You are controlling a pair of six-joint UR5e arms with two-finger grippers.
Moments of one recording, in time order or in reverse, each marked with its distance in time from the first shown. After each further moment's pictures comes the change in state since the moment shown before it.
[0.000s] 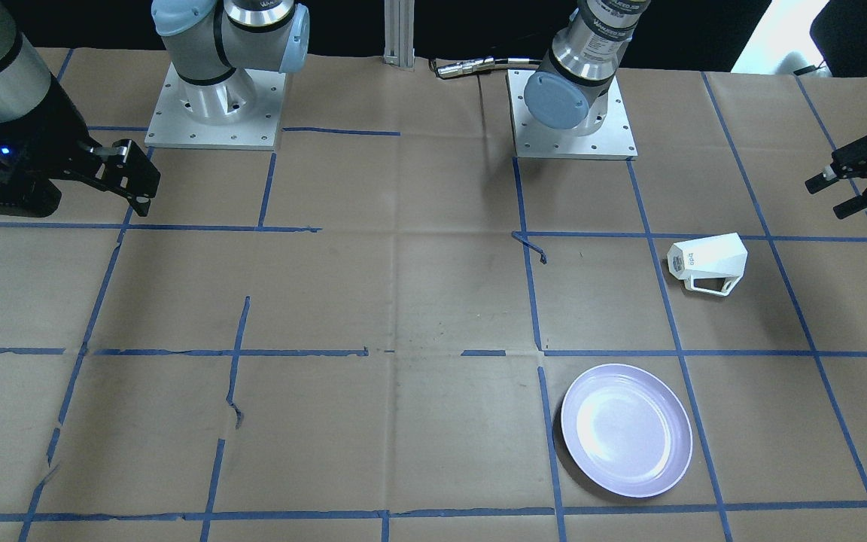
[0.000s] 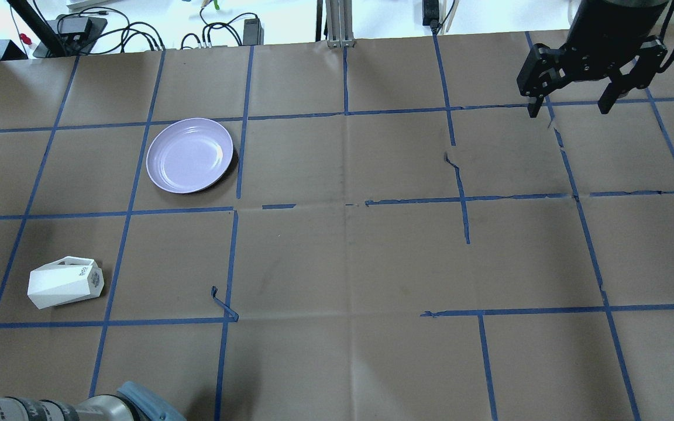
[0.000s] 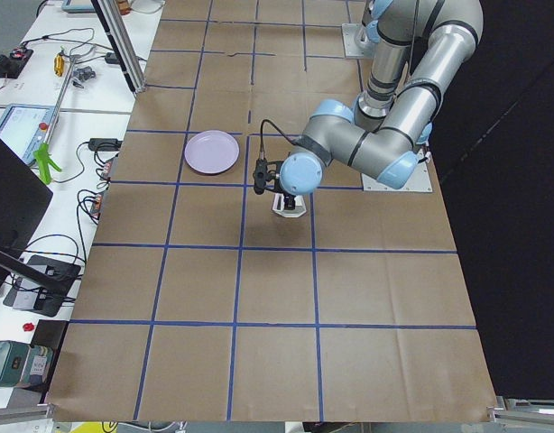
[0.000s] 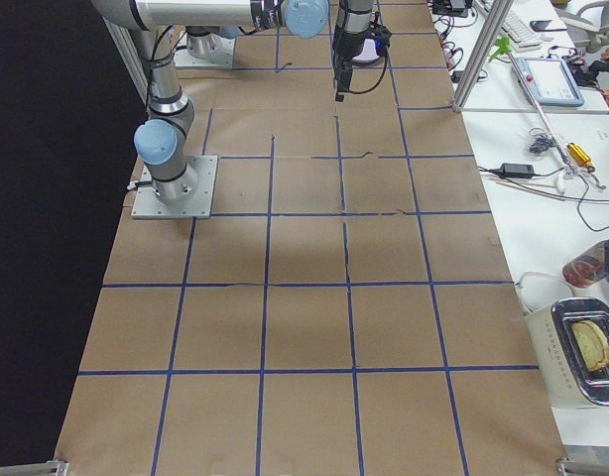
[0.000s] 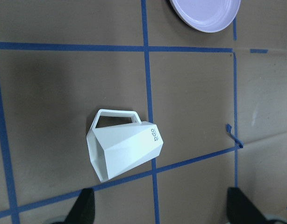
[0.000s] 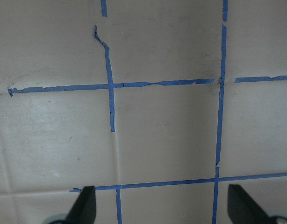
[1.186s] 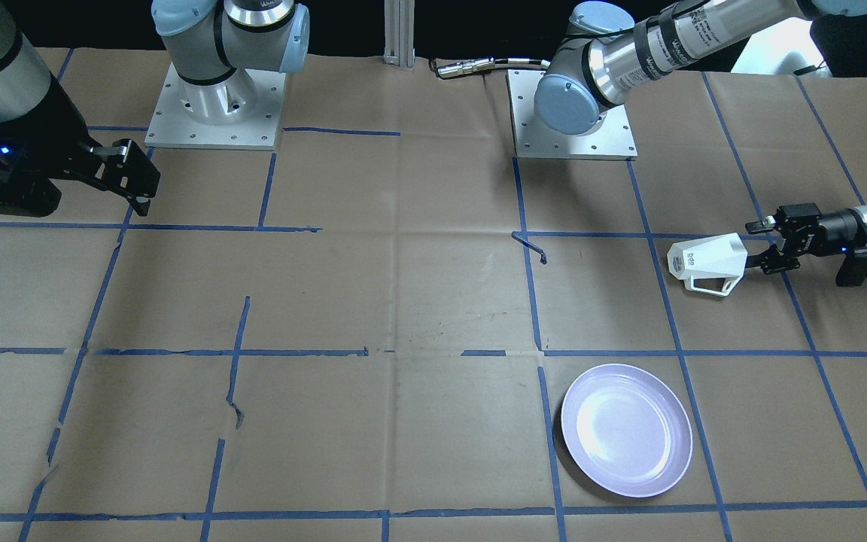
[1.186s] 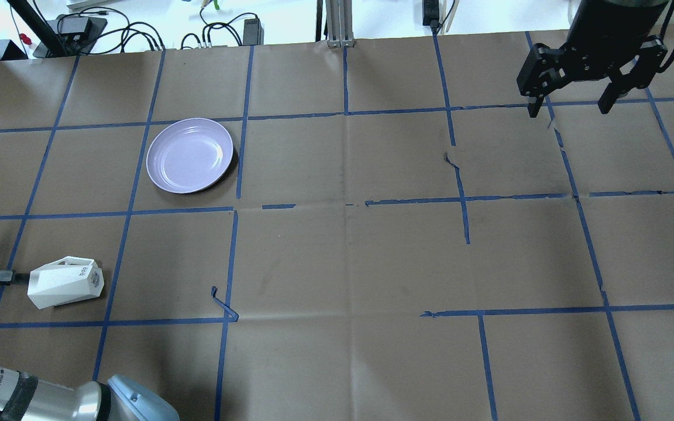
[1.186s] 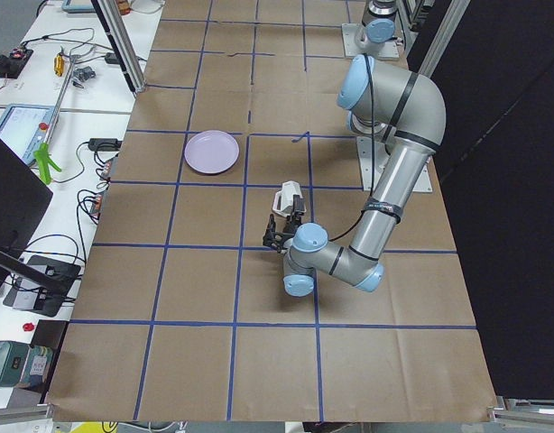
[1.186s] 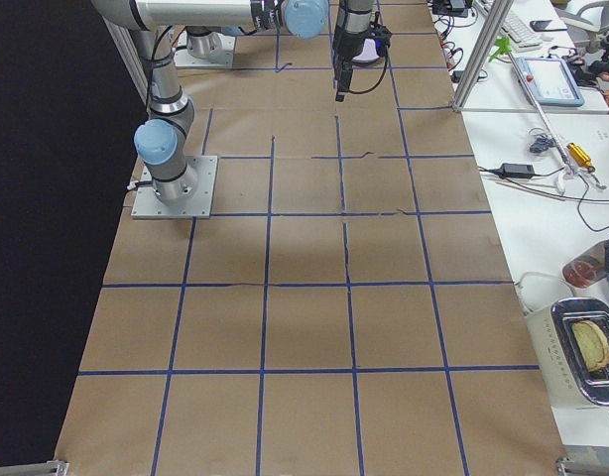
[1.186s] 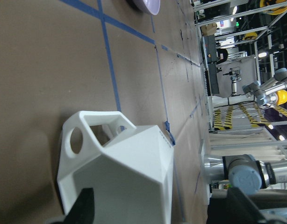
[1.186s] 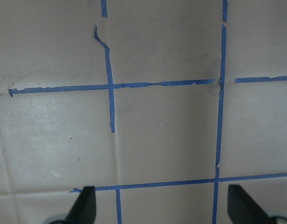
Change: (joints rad) left arm 0.086 -0.454 0.028 -0.292 -0.116 0.378; right arm 0.000 0.000 0.000 -0.001 0.000 0.000
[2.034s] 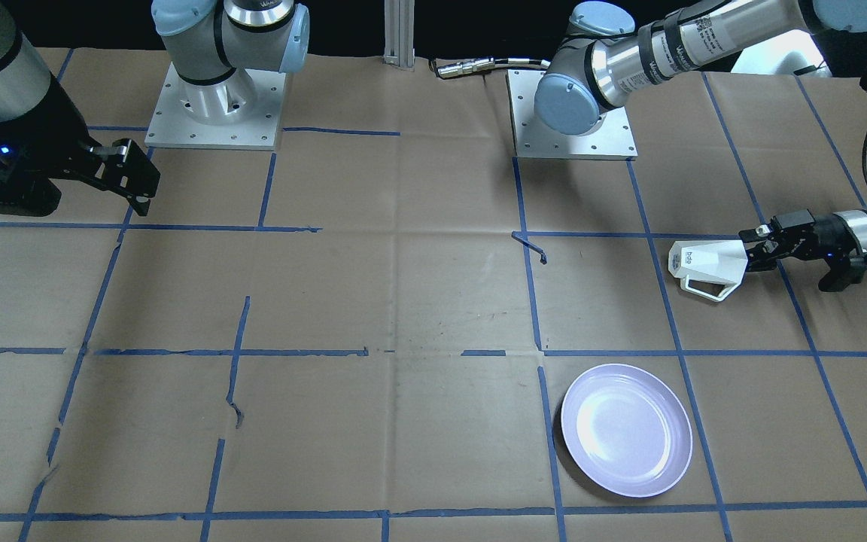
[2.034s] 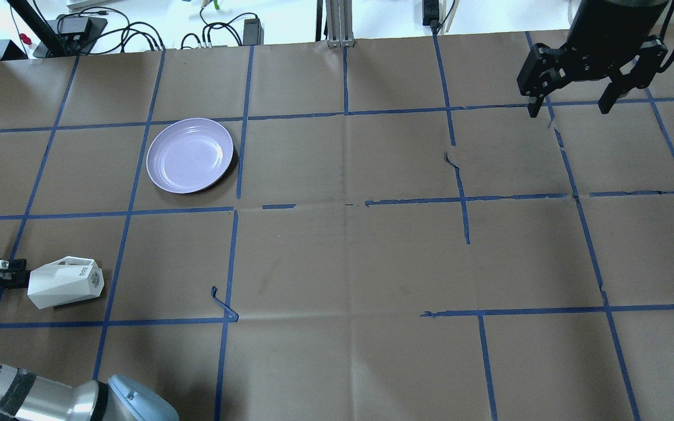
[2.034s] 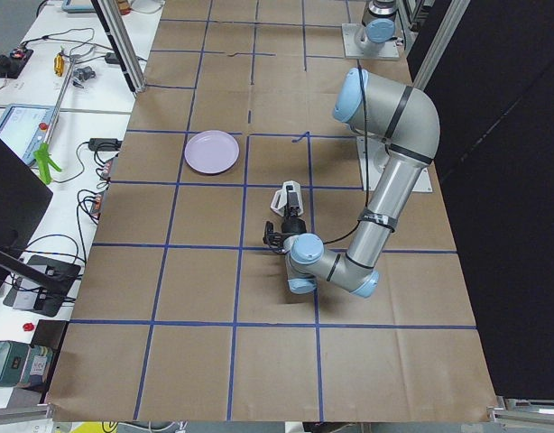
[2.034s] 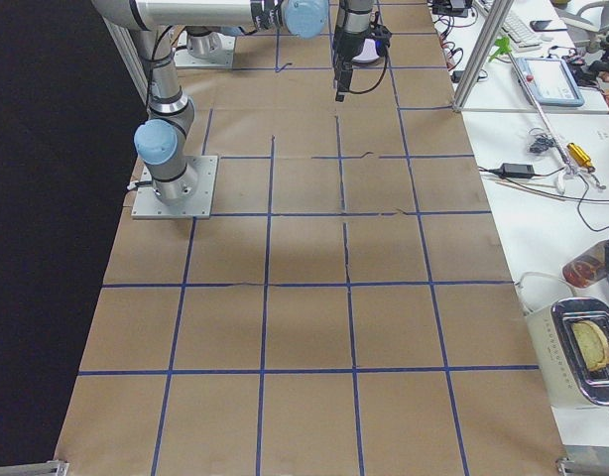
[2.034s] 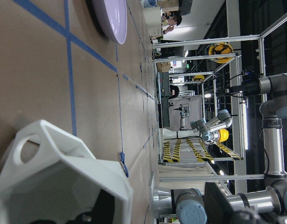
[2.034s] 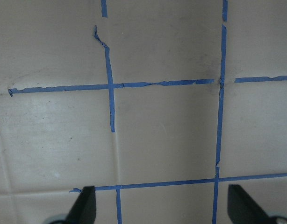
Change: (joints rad) left arm 0.001 -0.039 -0.001 -0.144 -0.104 -0.006; right arm 0.000 0.000 0.000 0.001 0.000 0.000
